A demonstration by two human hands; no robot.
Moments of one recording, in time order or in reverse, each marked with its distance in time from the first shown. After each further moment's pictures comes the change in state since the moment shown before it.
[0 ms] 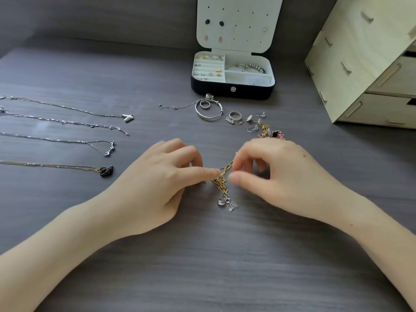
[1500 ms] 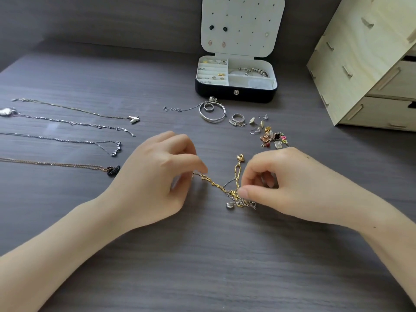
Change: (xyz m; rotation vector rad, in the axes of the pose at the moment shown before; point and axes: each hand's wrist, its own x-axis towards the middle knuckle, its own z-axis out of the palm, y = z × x) left_hand 0.005 0.009 -0.009 -0.005 0.168 -0.146; right_hand -0.009 -0.005 -0.013 0.054 -0.183 -0.003
